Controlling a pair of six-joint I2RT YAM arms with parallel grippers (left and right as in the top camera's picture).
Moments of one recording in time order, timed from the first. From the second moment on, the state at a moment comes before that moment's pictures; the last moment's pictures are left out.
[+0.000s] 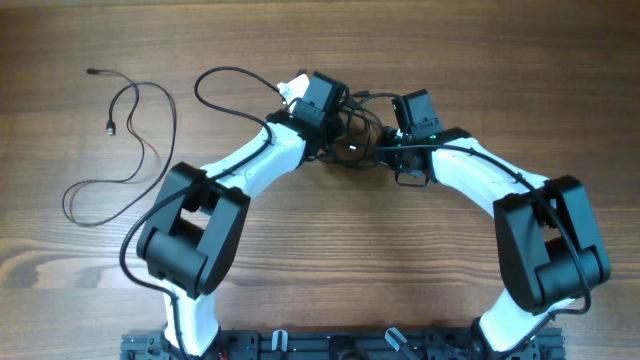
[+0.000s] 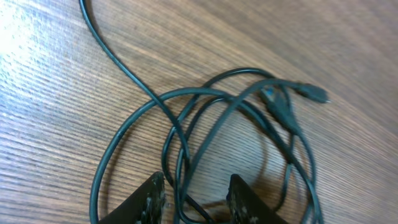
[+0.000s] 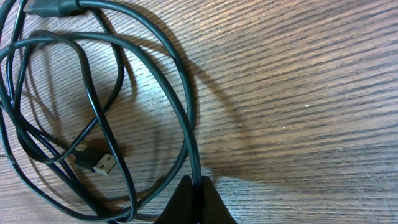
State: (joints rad) left arm -0.53 2.01 1.31 -0.31 -0.12 -0.94; right arm 0.34 1.85 1.03 -0.30 -0.13 0.71
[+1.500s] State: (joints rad) left arm -0.53 2.09 1.37 -0.35 0.02 -1.15; right arm 0.34 1.85 1.03 -0.30 -0.13 0.71
